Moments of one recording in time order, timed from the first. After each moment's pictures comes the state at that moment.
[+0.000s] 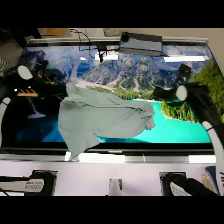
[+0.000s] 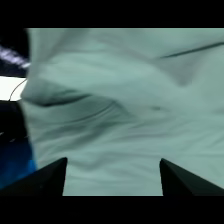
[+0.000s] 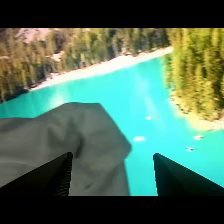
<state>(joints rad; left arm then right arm) 0.02 -1.50 1.43 1.33 -1.29 -1.56 0.08 -1.22 1.13 -1.62 1.01 2.02</state>
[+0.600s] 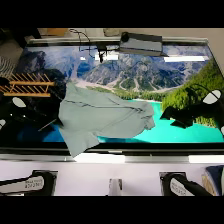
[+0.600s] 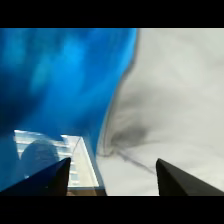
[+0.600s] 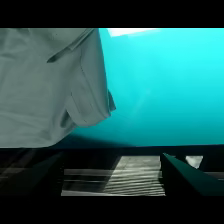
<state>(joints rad) 0.23 -1.42 0.90 1.14 -1.23 -1.53 -0.21 -1.19 0.97 -1.18 1.35 1.54</state>
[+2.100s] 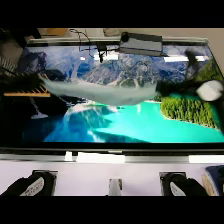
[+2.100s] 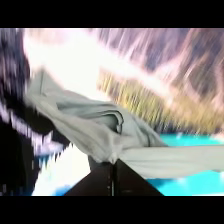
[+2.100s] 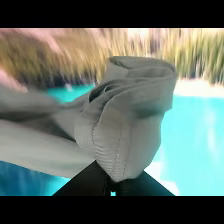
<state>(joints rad) 0.11 -0.99 1.33 1.07 -1.01 -1.45 0.10 -0.98 1.25 -1.35 0.98 1.62</state>
